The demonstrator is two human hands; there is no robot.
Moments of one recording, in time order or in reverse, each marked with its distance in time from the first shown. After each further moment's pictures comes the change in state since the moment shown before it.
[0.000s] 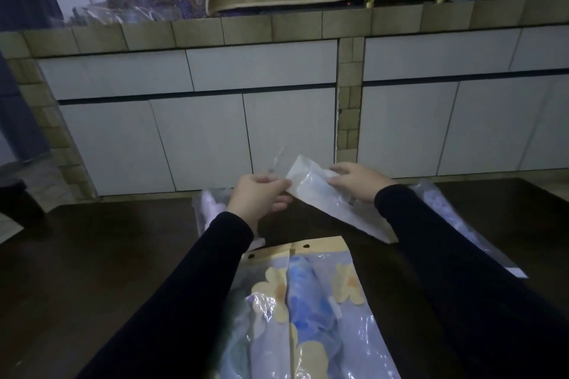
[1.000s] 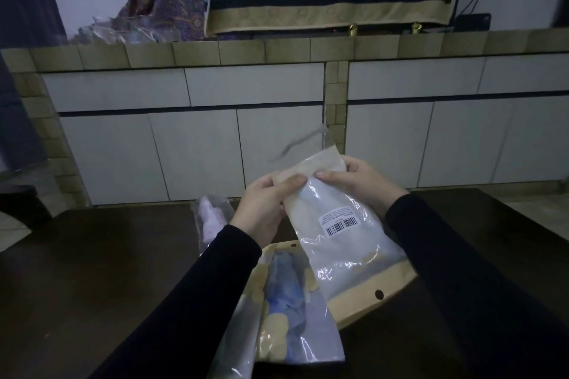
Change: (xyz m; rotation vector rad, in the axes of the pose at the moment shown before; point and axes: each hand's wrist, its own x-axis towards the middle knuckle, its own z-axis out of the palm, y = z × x) left_hand -0.071 0.029 0.026 -0.456 -0.282 0.117; right_hand -0.094 -0.027 -0.042 0.927 -0.108 -0.231
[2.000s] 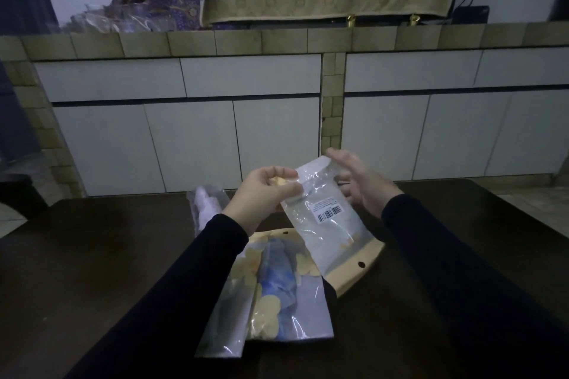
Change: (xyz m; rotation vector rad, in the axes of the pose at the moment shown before) left_hand -0.006 0.001 -0.006 0.438 -0.015 0.025; right_hand -0.009 0.012 -0.010 -0.081 0.108 0.129
